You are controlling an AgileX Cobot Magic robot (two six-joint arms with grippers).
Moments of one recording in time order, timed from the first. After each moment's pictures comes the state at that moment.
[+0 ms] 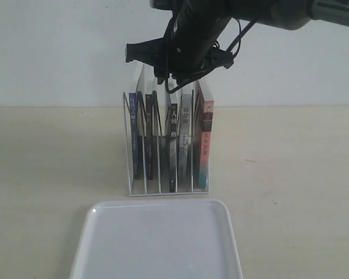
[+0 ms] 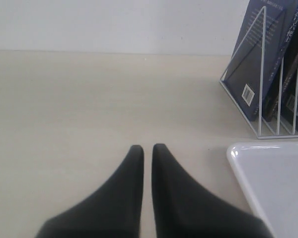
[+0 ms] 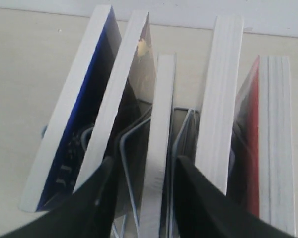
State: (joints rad) left arm -0.06 0.00 0.00 -0.04 0.34 -0.02; right arm 0.65 2.01 -1.88 -0.18 0.80 0.52
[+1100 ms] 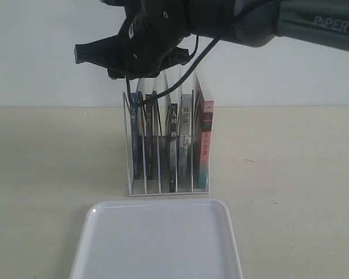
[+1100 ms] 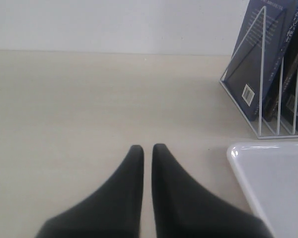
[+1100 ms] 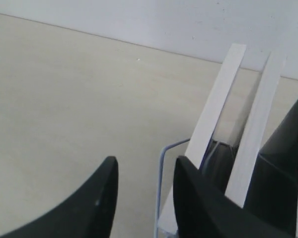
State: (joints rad) left arm -0.06 0.00 0.00 -0.04 0.34 -0.02; right arm 0.77 2.03 -1.88 -0.22 0.61 0.52
